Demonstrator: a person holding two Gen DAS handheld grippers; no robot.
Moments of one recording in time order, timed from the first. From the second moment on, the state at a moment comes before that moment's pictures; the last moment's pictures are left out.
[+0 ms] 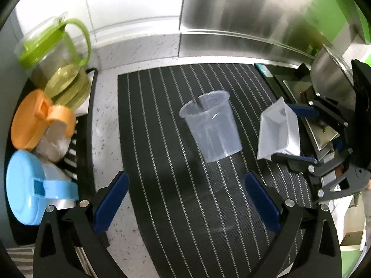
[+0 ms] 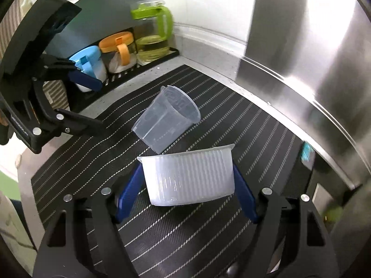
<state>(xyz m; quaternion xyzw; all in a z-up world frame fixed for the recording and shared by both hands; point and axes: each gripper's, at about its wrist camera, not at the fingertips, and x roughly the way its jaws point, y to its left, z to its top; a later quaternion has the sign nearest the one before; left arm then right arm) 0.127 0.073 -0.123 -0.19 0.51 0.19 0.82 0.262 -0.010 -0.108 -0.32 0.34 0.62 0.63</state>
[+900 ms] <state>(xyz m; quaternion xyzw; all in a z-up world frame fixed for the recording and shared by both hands) 0.191 0.080 -0.166 -0.23 0.53 0.19 0.79 0.276 -0.056 -0.080 -0.26 0.46 0.49 0.70</state>
